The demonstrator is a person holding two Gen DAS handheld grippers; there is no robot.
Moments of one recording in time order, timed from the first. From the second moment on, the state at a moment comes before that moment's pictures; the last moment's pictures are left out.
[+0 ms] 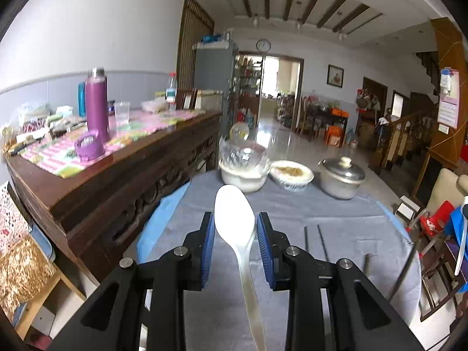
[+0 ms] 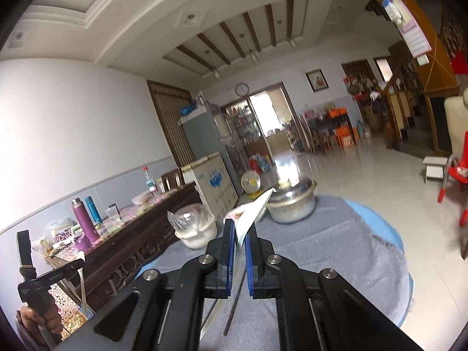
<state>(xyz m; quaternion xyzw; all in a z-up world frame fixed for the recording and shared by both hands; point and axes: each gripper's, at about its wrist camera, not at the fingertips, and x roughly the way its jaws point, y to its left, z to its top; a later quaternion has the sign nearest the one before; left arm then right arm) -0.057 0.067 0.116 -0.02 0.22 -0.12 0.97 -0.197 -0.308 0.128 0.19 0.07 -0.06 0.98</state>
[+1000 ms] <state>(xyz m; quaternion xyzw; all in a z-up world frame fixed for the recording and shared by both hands) -0.134 0.039 0.159 -0.08 0.13 -0.30 0.94 -0.205 -0.201 0.140 0.09 0.01 -0.02 1.00</state>
